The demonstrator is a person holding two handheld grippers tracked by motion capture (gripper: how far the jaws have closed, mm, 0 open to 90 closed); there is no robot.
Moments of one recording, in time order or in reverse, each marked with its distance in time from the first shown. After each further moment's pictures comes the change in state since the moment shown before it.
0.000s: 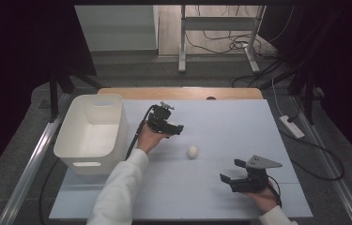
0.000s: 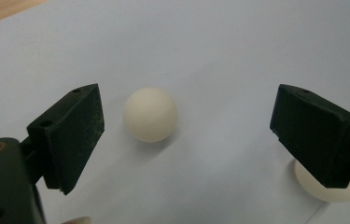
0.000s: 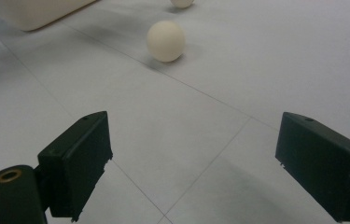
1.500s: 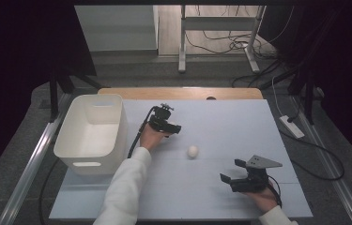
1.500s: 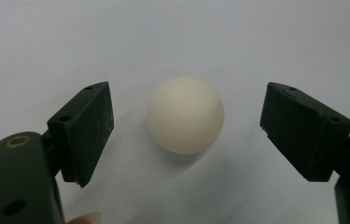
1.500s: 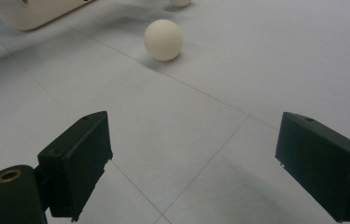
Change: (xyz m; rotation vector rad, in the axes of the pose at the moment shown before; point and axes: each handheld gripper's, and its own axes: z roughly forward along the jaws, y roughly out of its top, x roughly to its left) left arm 0.018 -0.004 0.038 0.070 0.003 -0.053; right arm -0.001 0.000 0.000 0.003 -0.004 0.006
